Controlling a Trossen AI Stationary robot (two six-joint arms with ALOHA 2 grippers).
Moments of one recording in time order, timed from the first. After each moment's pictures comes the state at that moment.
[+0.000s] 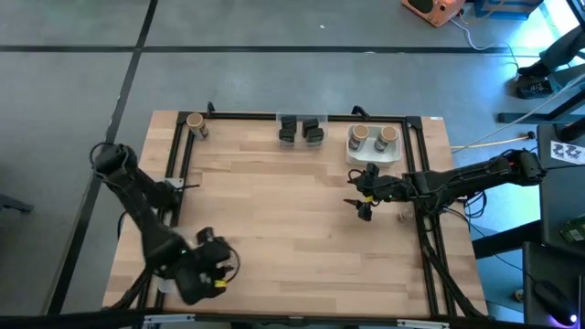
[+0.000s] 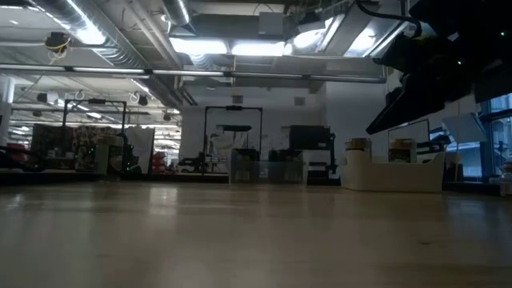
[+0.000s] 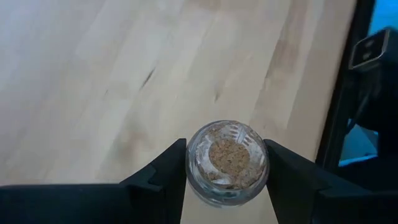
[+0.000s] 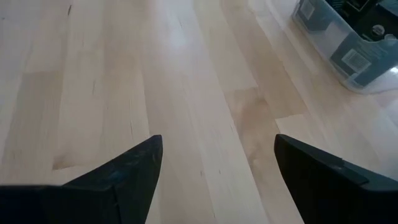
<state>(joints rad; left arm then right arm) -0.92 1.53 1.18 -0.89 -0.54 -1.26 0.12 0.99 0.43 -0.12 0.28 0.17</state>
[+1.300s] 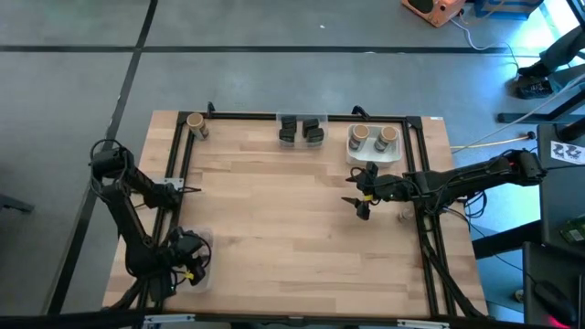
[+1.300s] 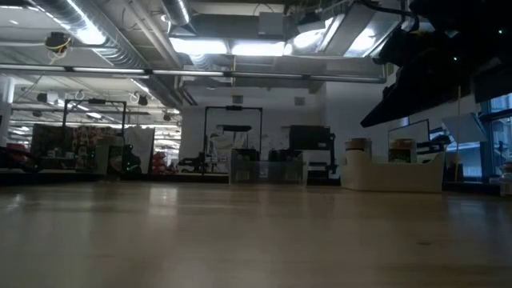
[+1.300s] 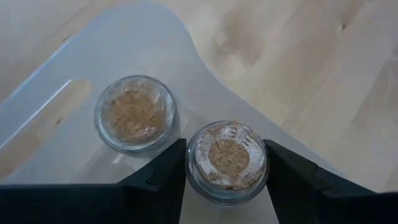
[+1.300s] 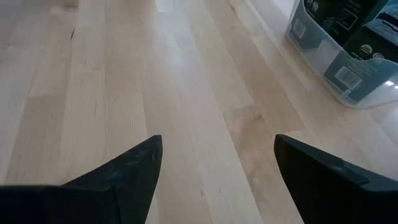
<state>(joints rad) -1.22 1.53 0.81 -0.87 -0.61 -1.92 0.12 0.99 0.43 -0.06 0.30 0.18</state>
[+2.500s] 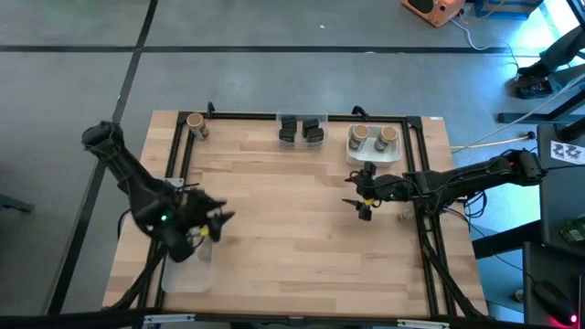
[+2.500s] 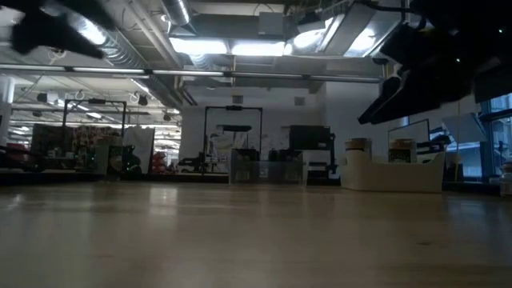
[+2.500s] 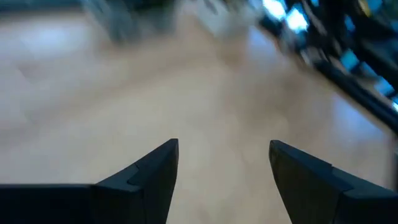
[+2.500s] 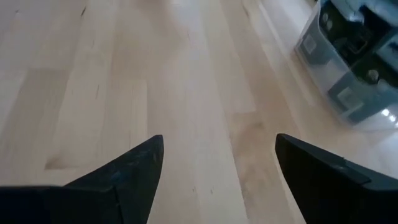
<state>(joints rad) -0.83 1.12 0.81 -0.86 -1.06 -1.56 0.12 0.99 0.43 -0.05 0.28 0.01</state>
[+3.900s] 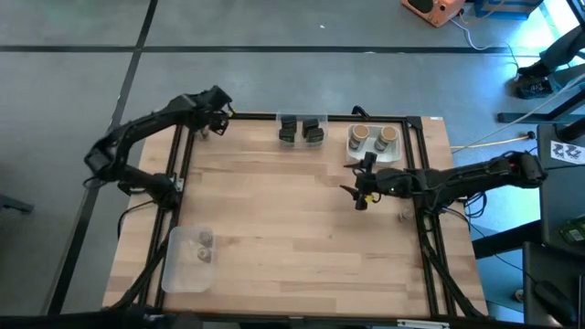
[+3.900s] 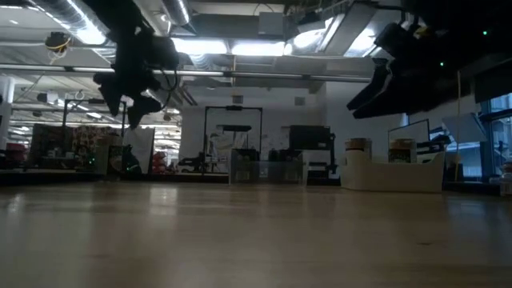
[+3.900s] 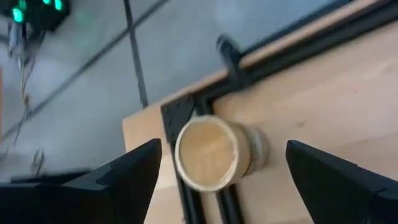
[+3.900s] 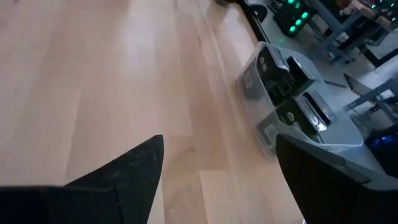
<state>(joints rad) 0.84 1.37 1.05 -0.93 -0.69 -0.21 0.05 0.99 0.43 0.06 0.40 -0.27</state>
